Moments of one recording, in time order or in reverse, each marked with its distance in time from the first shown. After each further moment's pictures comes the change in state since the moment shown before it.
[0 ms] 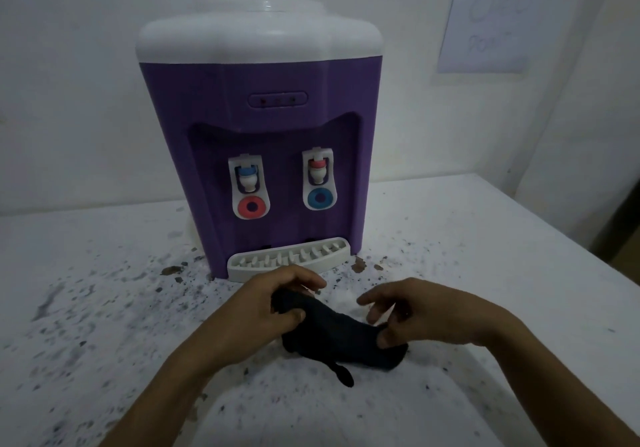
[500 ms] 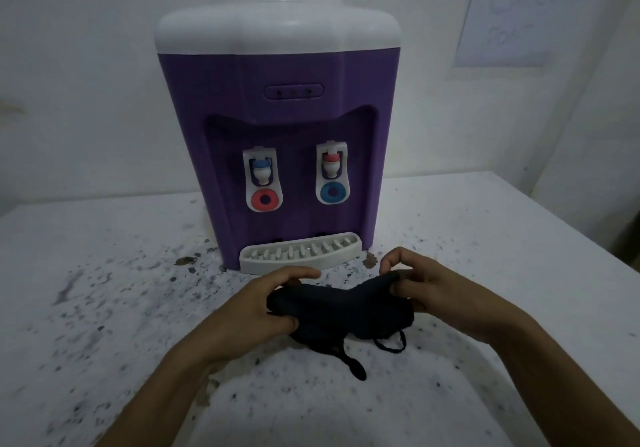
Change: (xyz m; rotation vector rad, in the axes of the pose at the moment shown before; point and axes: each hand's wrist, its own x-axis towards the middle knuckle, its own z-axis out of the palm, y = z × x) left_hand -0.010 -0.017 -0.007 -0.089 -0.035 -0.135; right_hand 0.001 -0.001 0.005 0.498 0.170 -0.152
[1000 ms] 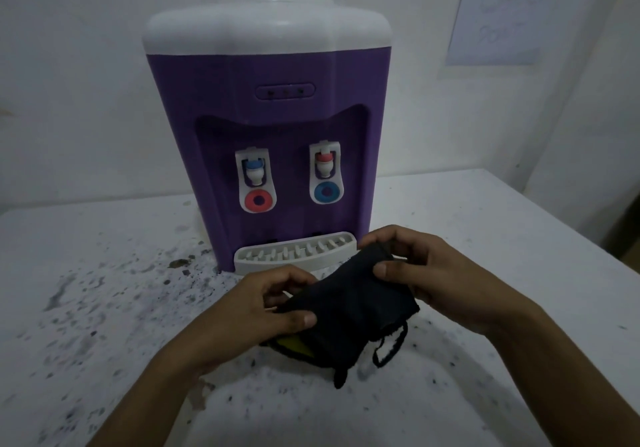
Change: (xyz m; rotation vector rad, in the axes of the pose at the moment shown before) left_hand -0.005 0.019 0.000 -0.124 -0.065 0.014; right_hand -0.011 -0.032 0.006 0.157 0.041 -0.173
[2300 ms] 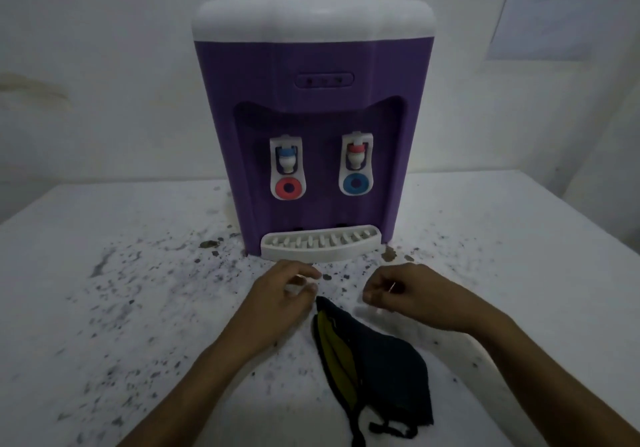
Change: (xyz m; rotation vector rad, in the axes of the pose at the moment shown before) left_hand 0.014 -0.061 0.013 0.241 0.427 0.071; right_hand 0.034 0.051 0.013 -0.792 -0.125 0.039
